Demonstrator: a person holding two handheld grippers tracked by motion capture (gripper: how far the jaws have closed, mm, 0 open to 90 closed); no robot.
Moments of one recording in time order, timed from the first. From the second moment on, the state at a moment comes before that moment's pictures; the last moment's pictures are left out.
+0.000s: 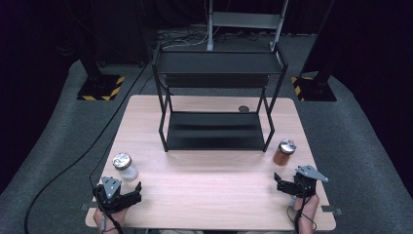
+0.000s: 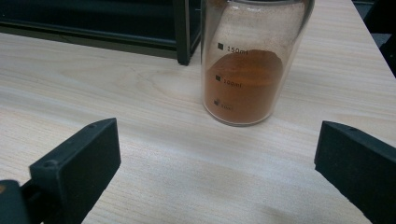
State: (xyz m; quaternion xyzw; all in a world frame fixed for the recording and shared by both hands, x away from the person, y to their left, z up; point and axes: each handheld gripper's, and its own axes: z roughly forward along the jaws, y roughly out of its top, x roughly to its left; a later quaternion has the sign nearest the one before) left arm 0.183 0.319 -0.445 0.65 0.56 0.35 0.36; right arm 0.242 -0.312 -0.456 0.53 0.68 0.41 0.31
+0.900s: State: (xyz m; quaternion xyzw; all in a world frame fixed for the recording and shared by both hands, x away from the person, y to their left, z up) left arm 0.228 0.336 -0.436 0.66 0.58 0.33 0.35; right arm 0.241 -0.313 -0.456 0.53 0.68 0.41 0.31
